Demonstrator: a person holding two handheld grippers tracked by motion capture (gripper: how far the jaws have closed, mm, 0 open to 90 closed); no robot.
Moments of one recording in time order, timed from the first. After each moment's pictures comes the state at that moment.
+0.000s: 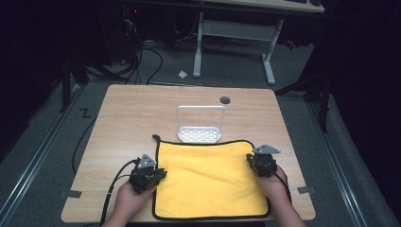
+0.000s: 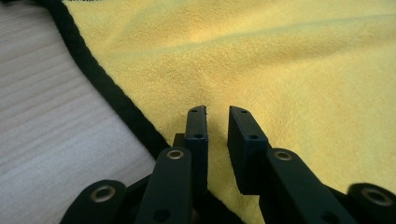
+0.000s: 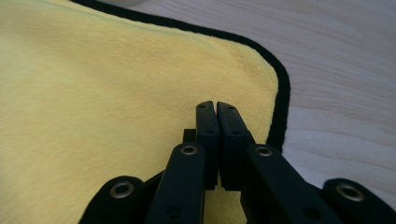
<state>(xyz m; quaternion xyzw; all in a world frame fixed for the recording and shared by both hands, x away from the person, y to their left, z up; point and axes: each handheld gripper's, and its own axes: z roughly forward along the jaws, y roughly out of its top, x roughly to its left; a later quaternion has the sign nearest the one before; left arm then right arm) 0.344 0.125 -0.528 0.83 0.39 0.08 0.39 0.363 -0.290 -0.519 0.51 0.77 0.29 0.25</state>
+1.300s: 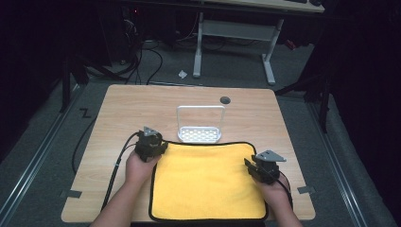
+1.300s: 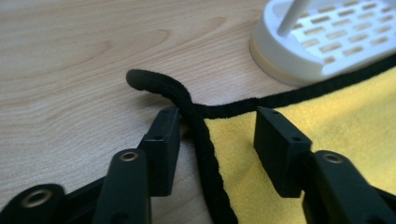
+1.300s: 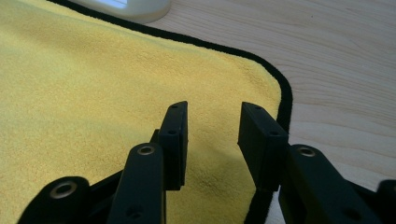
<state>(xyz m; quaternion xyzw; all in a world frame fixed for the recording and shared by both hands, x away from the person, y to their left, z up) 0.443 0.111 -0.532 0.79 0.45 0.16 0.38 0.339 -0.293 -0.519 0.50 0.75 0.33 0.27</state>
